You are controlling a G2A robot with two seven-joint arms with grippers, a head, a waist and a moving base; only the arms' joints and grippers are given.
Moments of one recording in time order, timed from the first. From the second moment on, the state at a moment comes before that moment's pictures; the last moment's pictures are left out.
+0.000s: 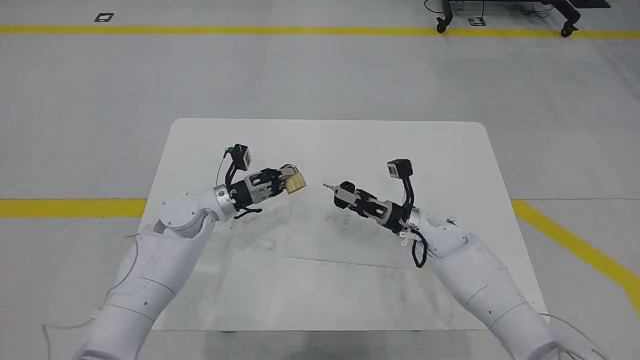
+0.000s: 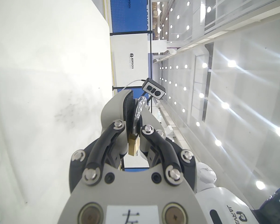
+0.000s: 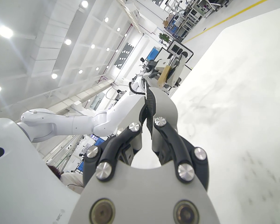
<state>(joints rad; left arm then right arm) 1.05 -1.14 -1.07 -1.18 -0.51 -0.18 -0.87 -1.17 -1.18 0.97 -1.16 0.29 -0.89 0.64</state>
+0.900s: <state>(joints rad) 0.99 -1.18 -1.00 -1.22 -0.54 0.05 -0.75 -1.36 -1.14 1.06 -1.45 0.31 -0.48 0.64</state>
